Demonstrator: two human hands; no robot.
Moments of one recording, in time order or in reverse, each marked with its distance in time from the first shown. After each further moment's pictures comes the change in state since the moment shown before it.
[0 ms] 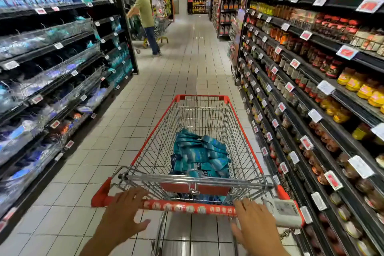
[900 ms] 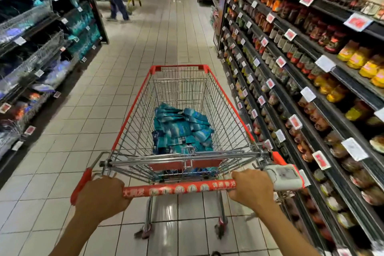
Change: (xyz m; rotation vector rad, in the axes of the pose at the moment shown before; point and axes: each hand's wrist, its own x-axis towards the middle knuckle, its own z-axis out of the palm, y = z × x) left_hand 0.100 -0.056 0.048 0.243 -0.227 -0.115; right_hand 0.107 0.030 0.040 -0.128 -0.111 0.085
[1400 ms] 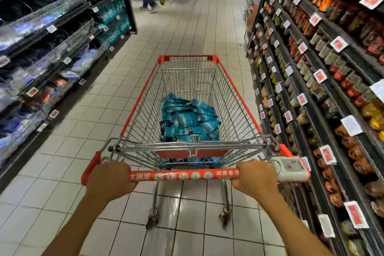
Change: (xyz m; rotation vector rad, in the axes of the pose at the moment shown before) left_hand 0.119 0.040 -0.030 0.016 -0.017 -0.123; right_hand 0.167 0.068 0.007 -0.056 0.061 -0.120
